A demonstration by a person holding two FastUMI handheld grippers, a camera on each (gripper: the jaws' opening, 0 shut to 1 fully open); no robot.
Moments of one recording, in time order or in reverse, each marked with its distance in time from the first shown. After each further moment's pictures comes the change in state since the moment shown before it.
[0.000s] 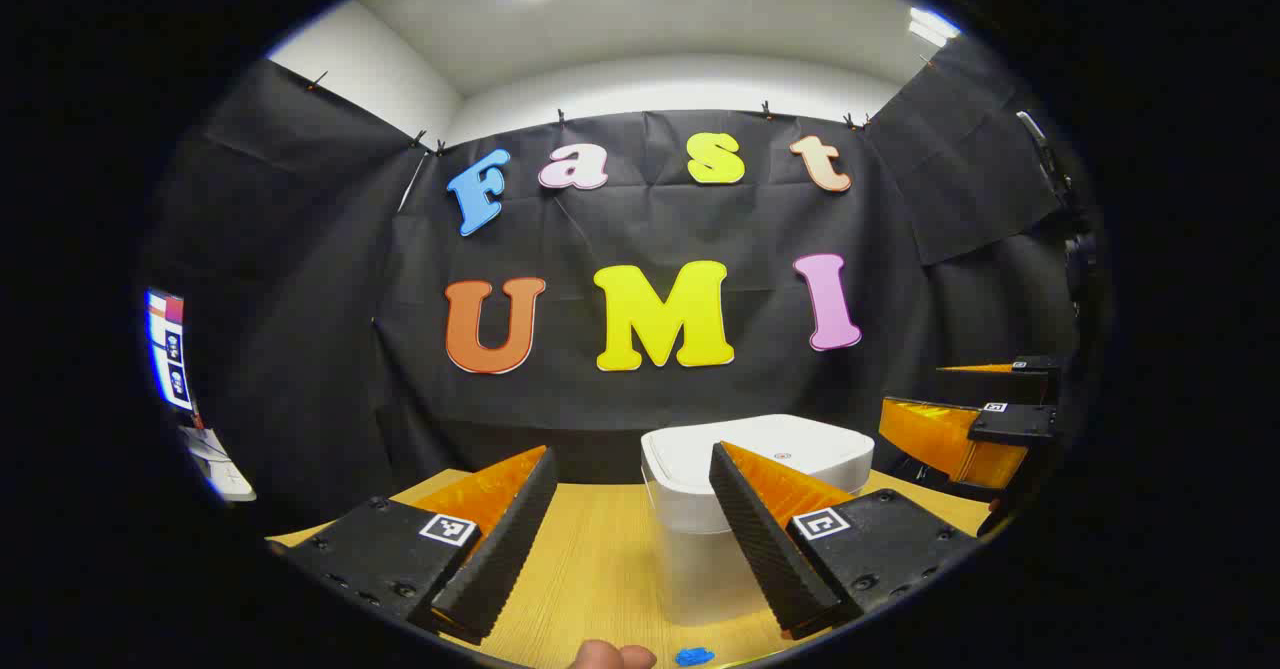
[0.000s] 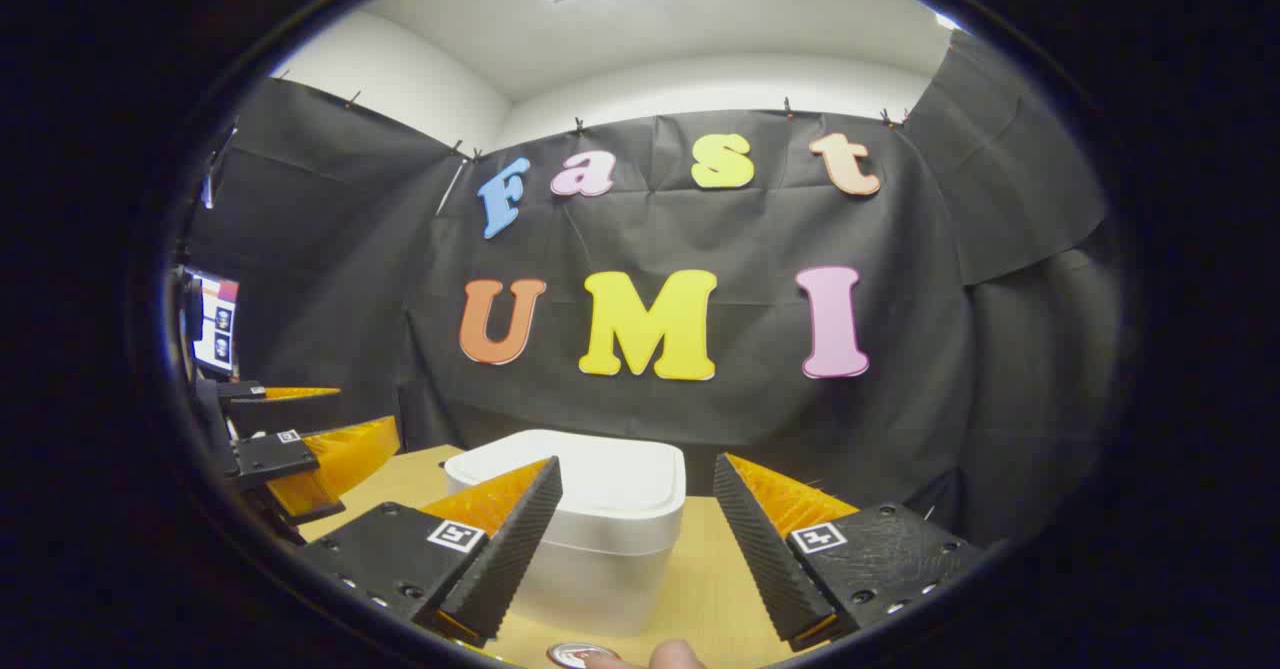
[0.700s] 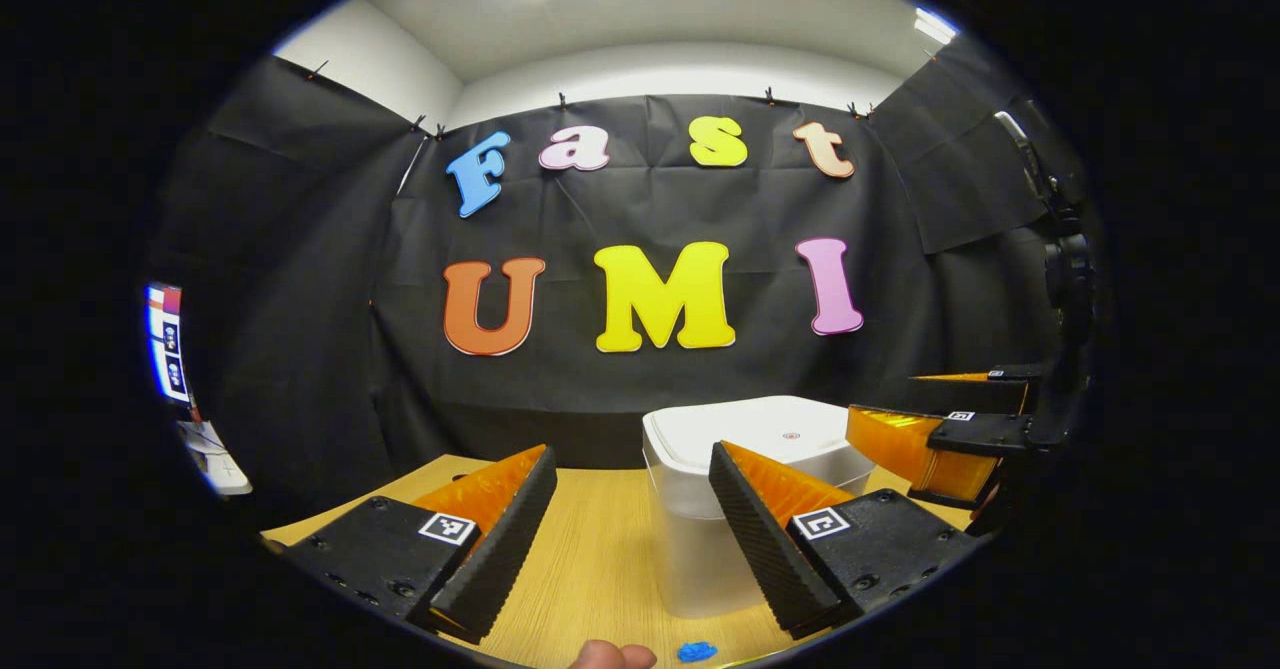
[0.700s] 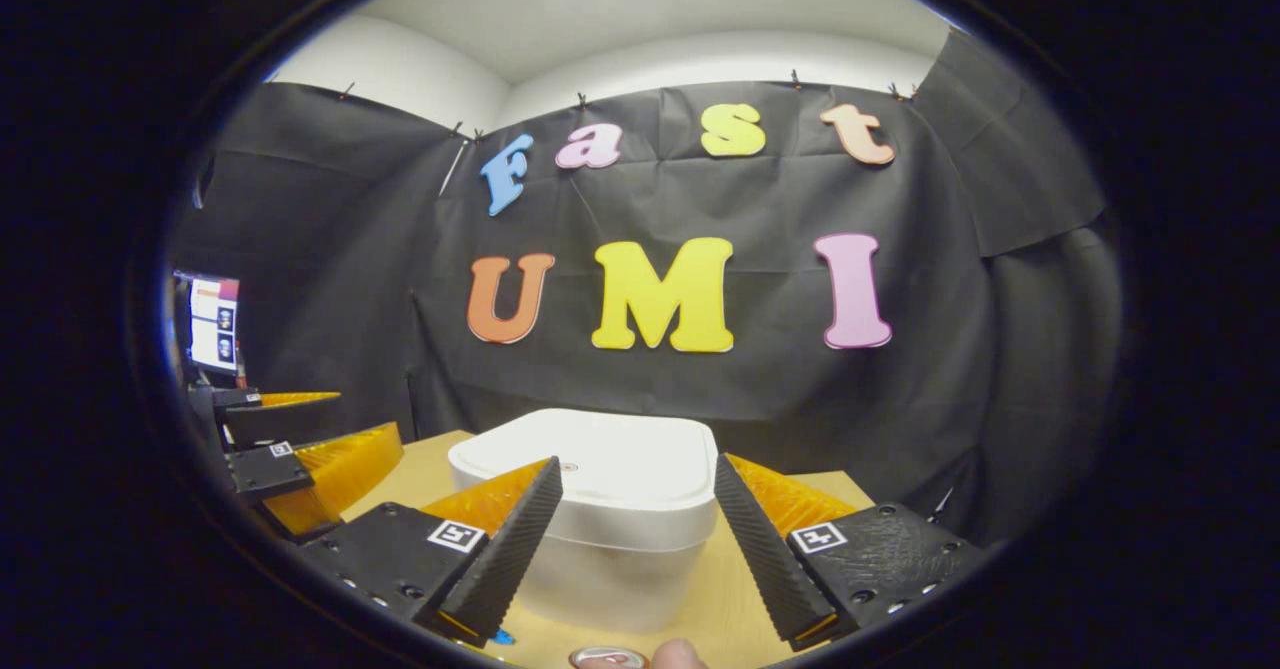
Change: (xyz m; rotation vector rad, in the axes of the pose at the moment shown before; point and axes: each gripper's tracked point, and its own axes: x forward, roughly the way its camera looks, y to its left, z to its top) left arm 0.005 0.000 -0.018 -0.007 0.049 -0.006; right arm 0.028 0.022 -0.021 0.020 0.068 0.023
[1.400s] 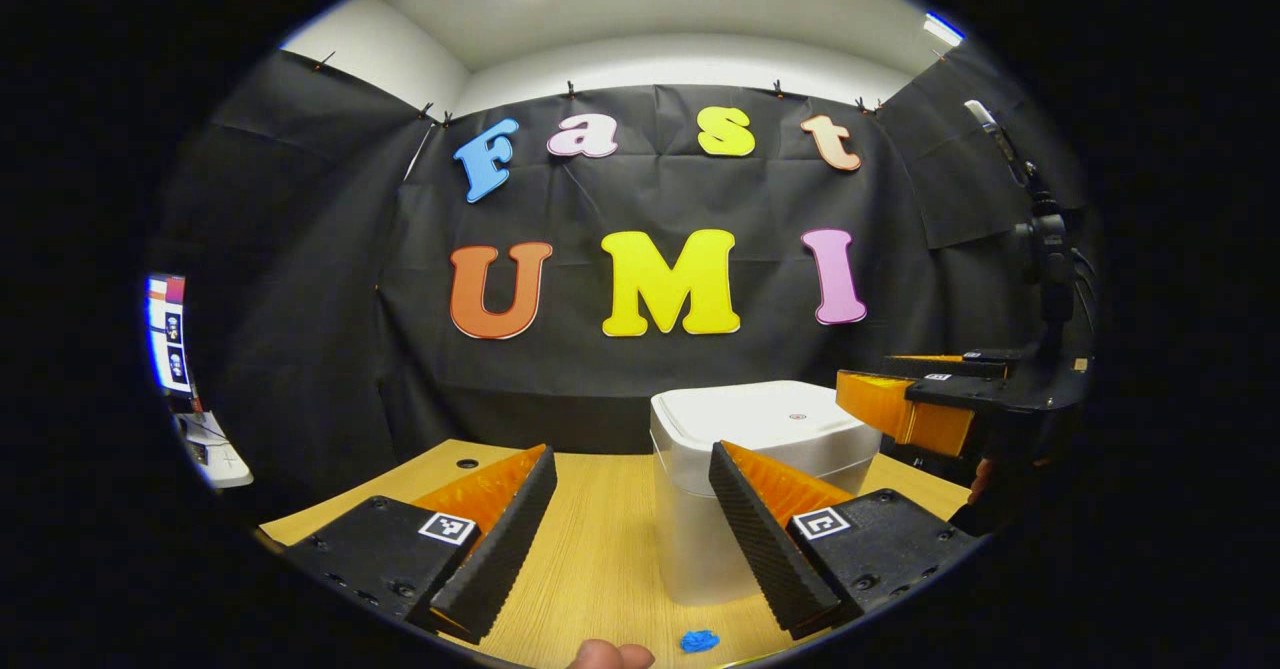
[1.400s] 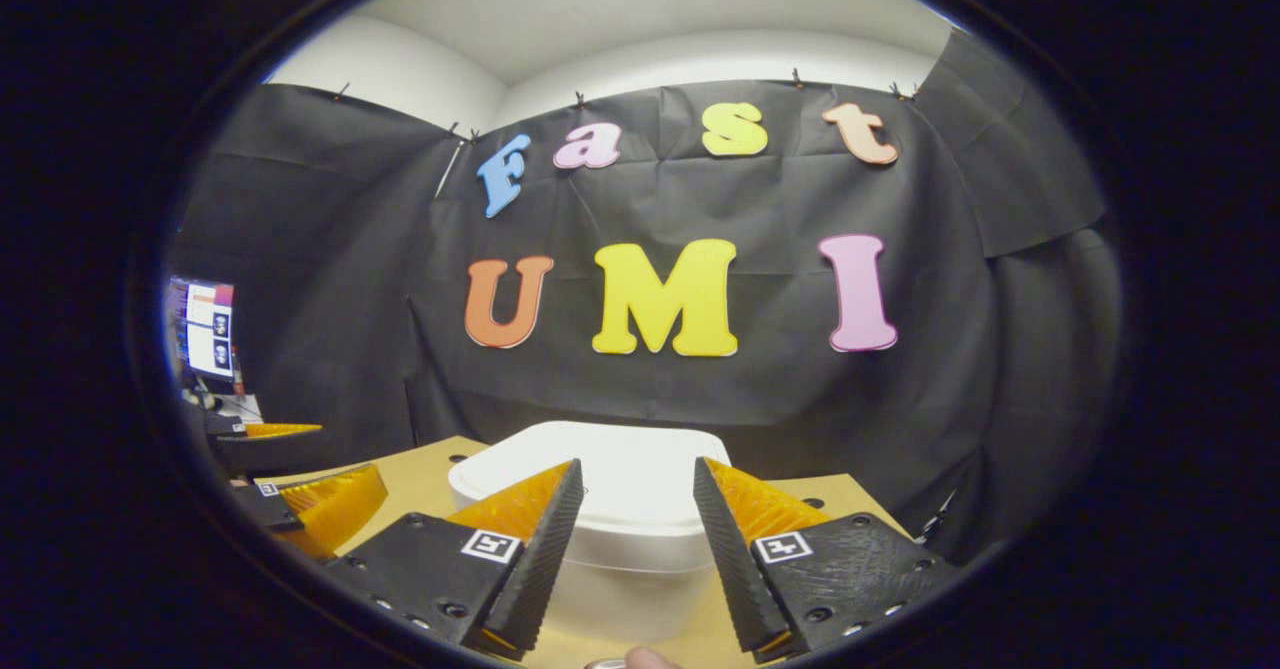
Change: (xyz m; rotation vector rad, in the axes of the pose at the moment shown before) left arm -0.012 0.008 -0.011 -0.023 0.040 0.009; right arm 0.014 0.012 0.005 -0.003 0.009 0.002
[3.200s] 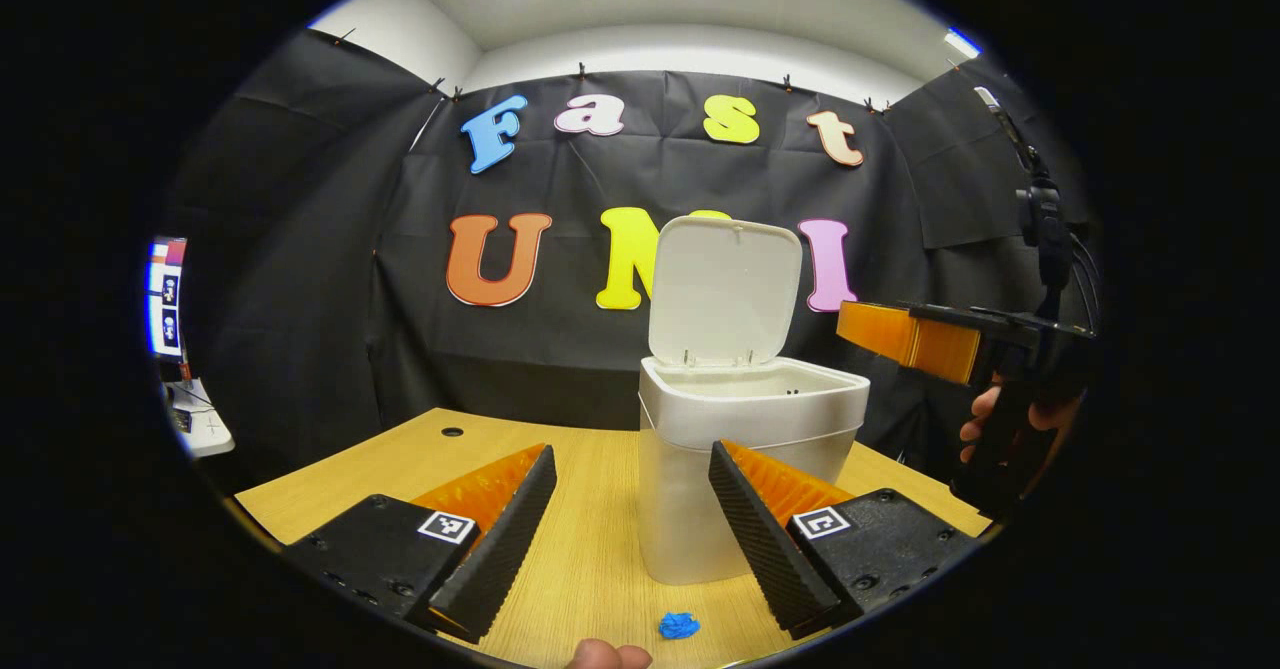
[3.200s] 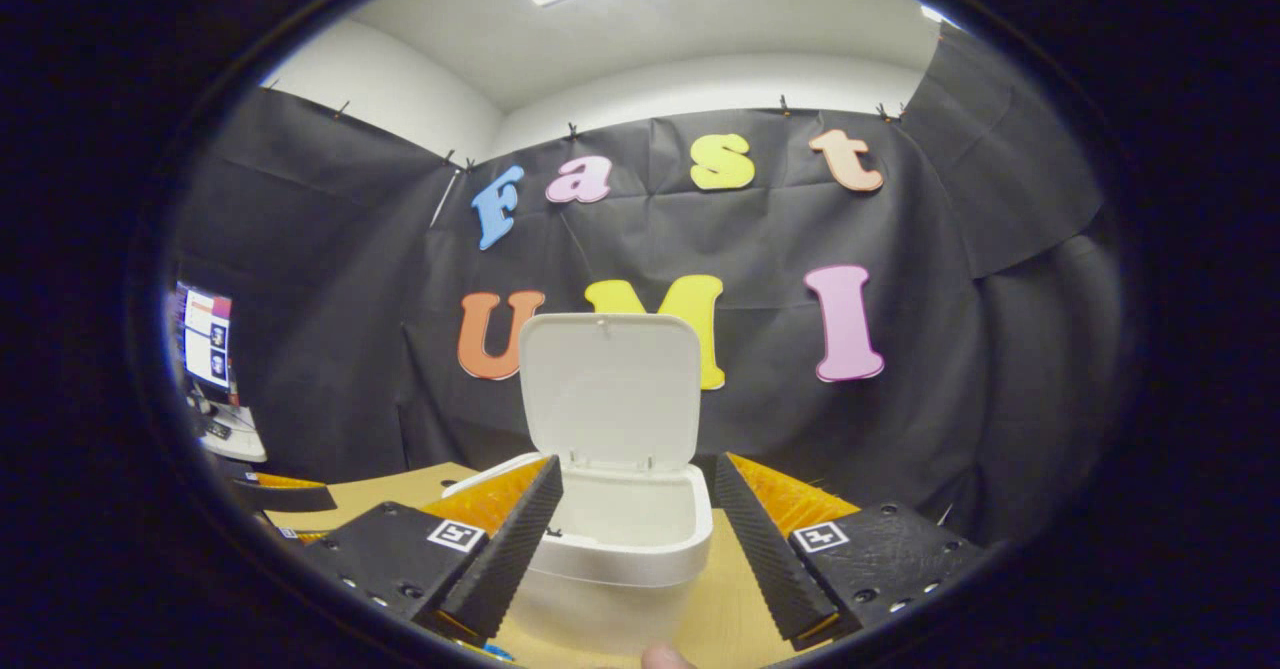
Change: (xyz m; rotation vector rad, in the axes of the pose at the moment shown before) left arm -0.014 -0.012 -0.034 -0.061 0.054 -0.023; right arm -0.012 -0.023 0.026 0.023 -0.106 -0.026
